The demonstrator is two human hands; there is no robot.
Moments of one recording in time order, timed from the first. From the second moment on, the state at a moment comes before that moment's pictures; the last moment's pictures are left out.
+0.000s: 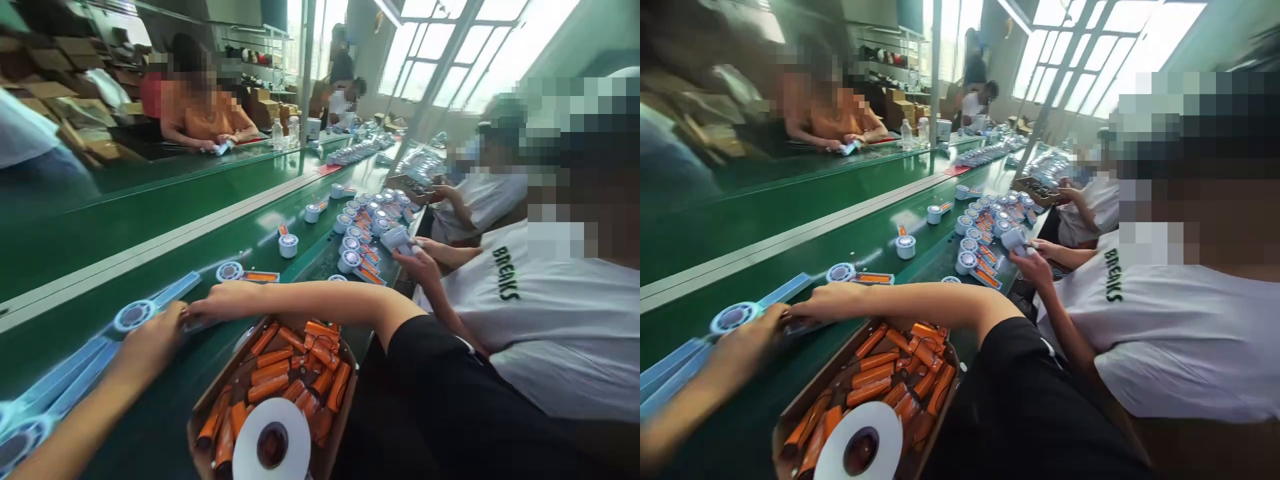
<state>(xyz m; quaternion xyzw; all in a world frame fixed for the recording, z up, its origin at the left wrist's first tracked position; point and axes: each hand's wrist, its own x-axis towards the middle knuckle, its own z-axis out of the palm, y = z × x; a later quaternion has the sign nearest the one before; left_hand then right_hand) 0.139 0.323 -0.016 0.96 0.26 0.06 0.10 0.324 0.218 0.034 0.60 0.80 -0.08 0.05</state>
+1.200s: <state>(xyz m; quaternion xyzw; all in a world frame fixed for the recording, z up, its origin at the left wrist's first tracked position) 0.156 0.303 0.040 0.92 0.38 -0.11 0.04 0.436 0.208 0.013 0.79 0.57 -0.04 -0.23</state>
